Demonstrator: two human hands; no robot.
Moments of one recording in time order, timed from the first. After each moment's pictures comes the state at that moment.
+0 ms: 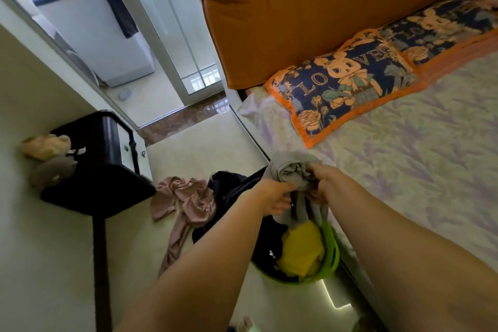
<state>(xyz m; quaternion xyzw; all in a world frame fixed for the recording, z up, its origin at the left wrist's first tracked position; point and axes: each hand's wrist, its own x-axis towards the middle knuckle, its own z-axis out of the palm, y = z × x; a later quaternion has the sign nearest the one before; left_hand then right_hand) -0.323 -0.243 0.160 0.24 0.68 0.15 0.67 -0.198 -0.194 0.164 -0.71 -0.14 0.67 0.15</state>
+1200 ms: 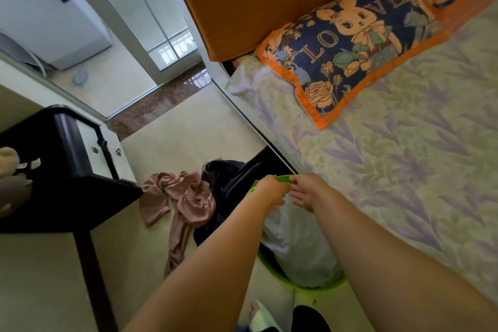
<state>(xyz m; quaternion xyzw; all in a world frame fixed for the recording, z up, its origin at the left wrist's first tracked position) -0.401 -0.138 0.038 0.33 0.73 0.04 0.60 -0.300 -0.128 0.020 -0.67 -0.08 0.72 0.16</state>
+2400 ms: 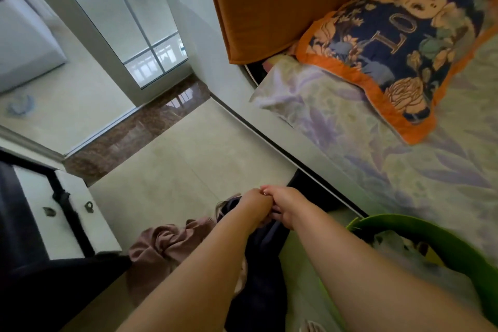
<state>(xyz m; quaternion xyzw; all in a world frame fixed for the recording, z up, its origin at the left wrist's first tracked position) -0.676 0.031 -0.165 0.42 0.69 0.05 0.59 -0.594 0.026 -0.152 -0.69 -0.09 0.67 0.25</state>
